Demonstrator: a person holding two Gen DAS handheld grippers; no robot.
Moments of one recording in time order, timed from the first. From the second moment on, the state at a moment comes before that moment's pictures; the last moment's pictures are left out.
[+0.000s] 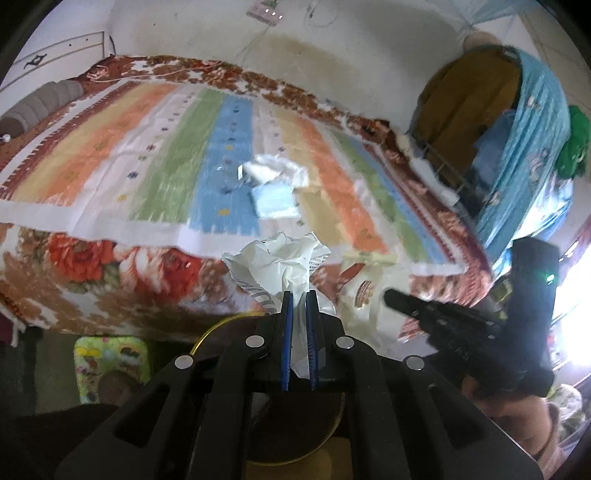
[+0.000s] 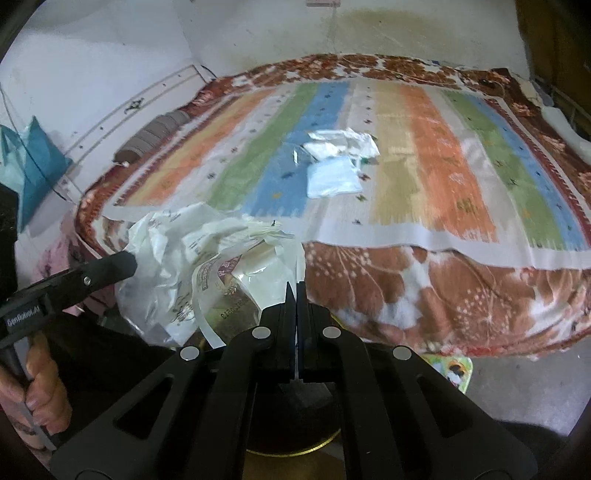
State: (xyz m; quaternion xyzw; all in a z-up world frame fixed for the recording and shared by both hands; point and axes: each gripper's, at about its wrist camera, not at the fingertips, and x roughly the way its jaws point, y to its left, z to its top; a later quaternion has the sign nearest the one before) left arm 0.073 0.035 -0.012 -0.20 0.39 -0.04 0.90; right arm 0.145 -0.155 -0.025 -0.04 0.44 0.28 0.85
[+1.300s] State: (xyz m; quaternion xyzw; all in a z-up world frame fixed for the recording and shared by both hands) left arm 0.070 0.027 -0.063 -0.20 0.50 0.03 0.84; right arm 0.140 -0.149 -0.111 -0.04 0.57 0.22 0.79
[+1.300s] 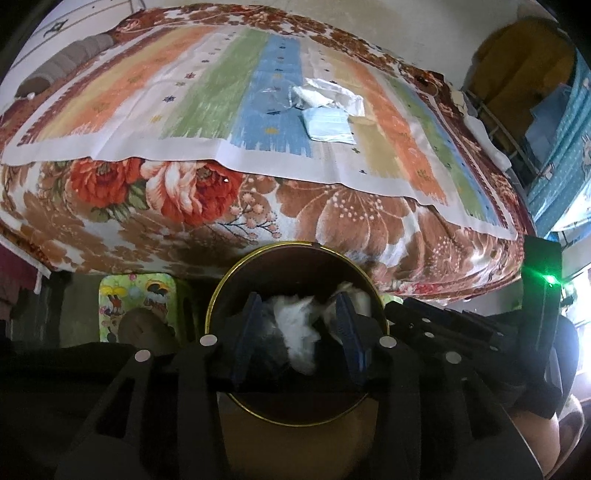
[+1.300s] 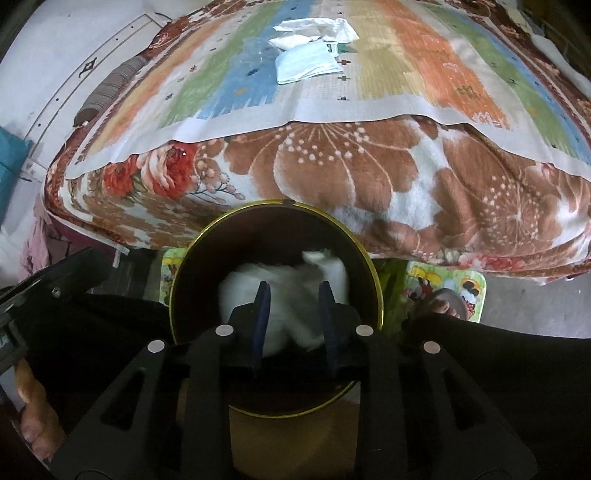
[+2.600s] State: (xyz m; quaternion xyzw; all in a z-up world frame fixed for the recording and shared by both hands) left arm 0.139 0.079 -0.030 -0.24 0.45 0.06 0.86; right arm 0.188 -0.135 -0.046 -0.06 0.48 0.28 0.83
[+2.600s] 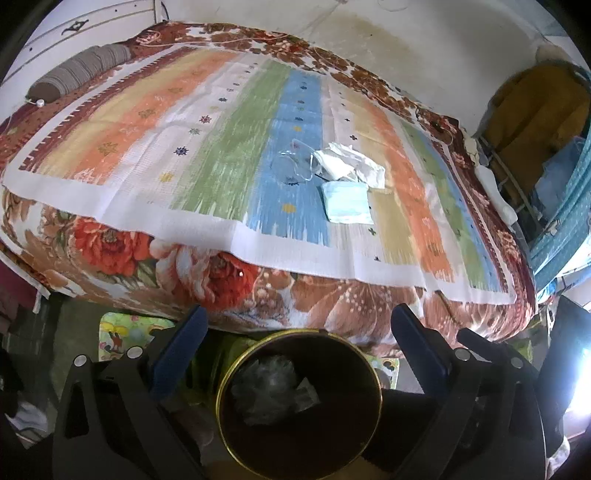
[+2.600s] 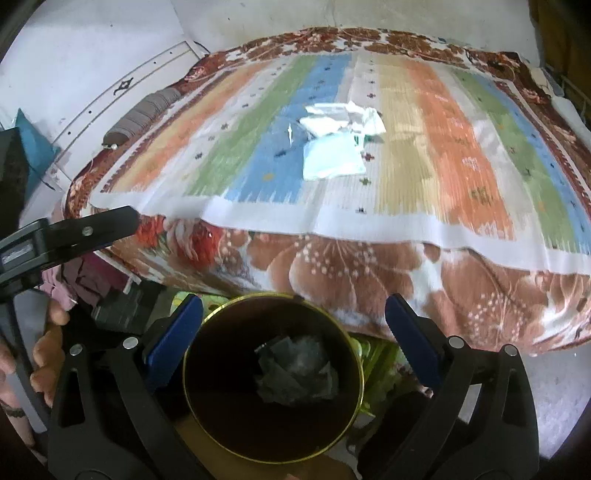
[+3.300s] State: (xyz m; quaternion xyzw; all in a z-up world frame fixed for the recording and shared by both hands) left arm 0.210 0.102 -0.032 -0.25 0.46 0.06 0.85; right arm 0.239 -0.115 -0.033 -0.10 0.47 0.29 0.83
